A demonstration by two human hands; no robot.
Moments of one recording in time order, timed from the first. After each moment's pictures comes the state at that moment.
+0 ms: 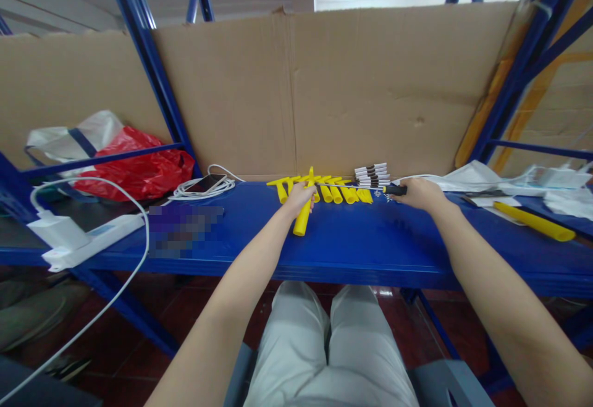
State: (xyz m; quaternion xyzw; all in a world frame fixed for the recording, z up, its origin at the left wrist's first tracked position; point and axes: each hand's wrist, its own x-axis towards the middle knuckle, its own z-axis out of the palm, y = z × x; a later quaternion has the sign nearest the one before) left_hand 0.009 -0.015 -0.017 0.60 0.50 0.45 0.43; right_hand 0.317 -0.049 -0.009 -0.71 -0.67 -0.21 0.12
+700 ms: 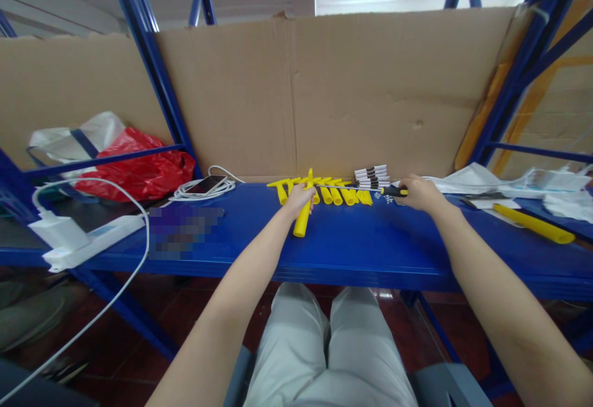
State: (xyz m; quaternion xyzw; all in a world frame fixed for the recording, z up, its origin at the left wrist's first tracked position) left_hand 0.008 -0.011 -0.020 0.60 0.50 0.46 0.42; right_hand 0.333 -0.037 -0.015 -0.64 -0.72 -0.25 0.14
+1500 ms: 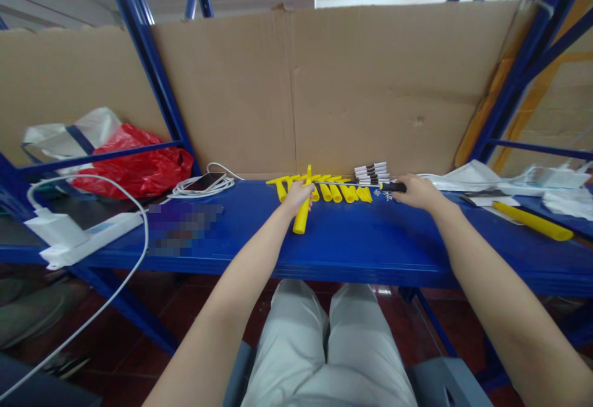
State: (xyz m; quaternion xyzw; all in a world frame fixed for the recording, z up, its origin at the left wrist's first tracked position) left_hand 0.008 -0.013 -0.018 0.60 0.50 0.47 0.42; right_hand 0.321 -0.043 -0.011 -0.64 -0.72 -0.23 0.15
